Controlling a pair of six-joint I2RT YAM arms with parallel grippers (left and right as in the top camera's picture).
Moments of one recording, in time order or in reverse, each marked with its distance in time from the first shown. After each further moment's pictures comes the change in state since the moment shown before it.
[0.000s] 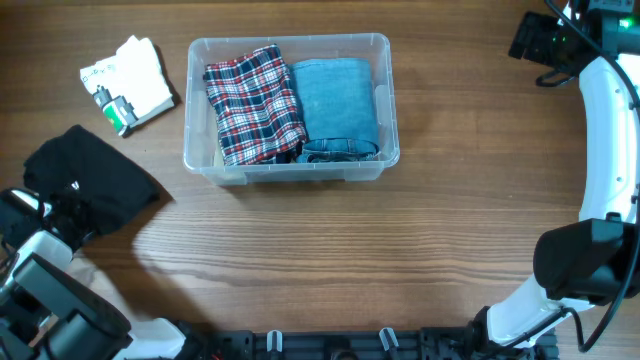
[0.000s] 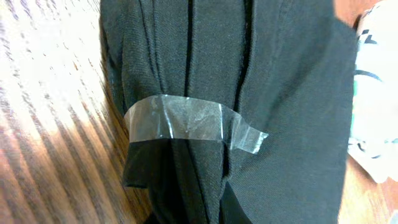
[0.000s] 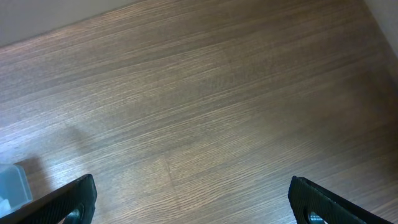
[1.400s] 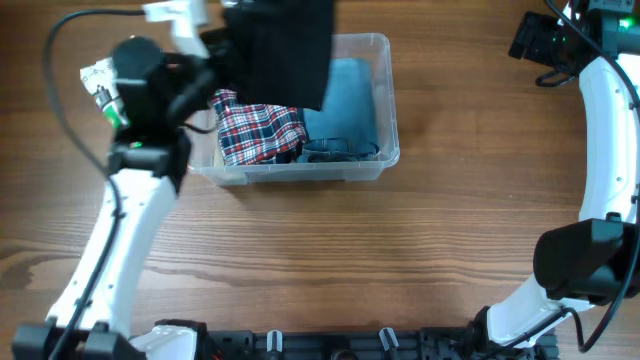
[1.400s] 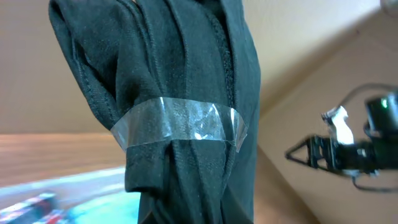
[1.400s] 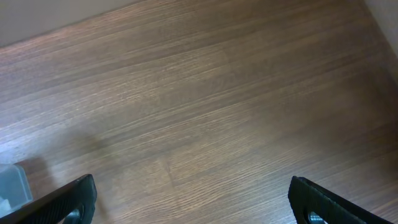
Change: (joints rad) left arm -1.012 -0.195 0.418 0.228 0.250 -0.042; right arm 0.000 0.000 0.000 0.000 0.000 0.000
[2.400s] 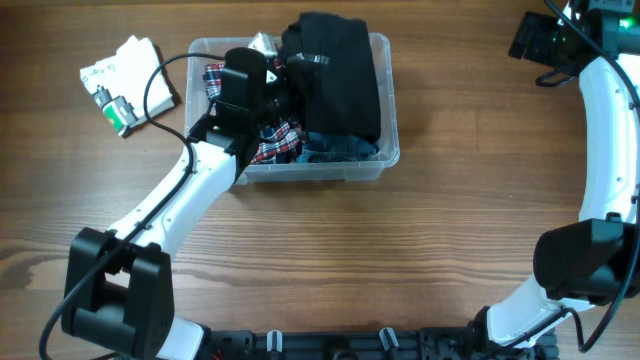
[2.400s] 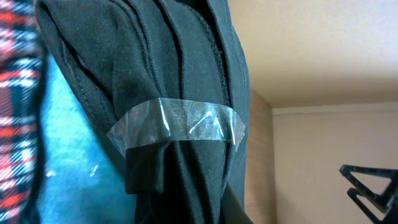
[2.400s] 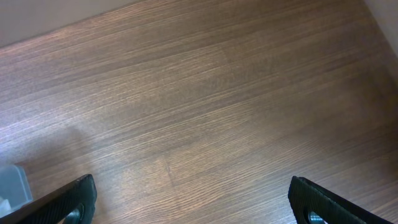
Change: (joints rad) left arm -0.200 0.239 0.001 -0.146 -0.230 -0.470; right arm 0.000 0.000 0.000 0.000 0.000 0.000
